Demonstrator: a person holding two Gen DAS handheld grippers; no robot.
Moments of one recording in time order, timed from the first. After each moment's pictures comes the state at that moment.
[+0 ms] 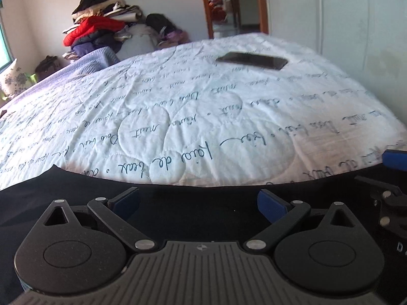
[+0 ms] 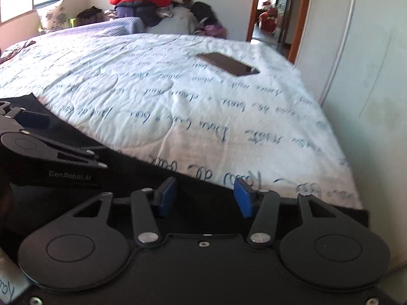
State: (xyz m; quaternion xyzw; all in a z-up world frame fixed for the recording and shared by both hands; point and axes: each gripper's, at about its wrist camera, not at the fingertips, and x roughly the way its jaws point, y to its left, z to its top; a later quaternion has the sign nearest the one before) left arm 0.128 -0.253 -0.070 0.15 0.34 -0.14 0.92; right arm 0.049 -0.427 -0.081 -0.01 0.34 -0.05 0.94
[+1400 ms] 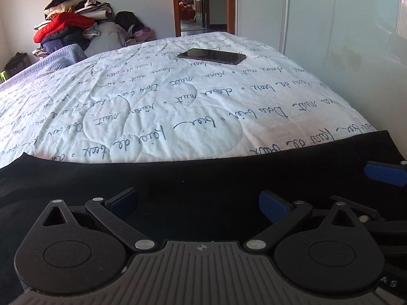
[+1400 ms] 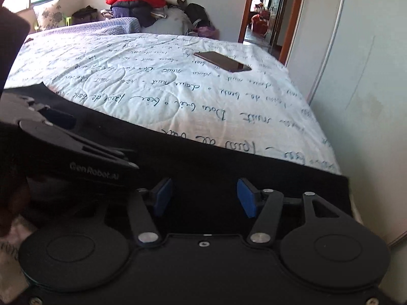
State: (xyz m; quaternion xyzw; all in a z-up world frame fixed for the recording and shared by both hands) left arm 0.101 -0.259 -0.076 0.12 0.36 -0.21 0.90; right arm 0.002 -0.405 -0.081 -0.03 0.35 -0.07 0.94
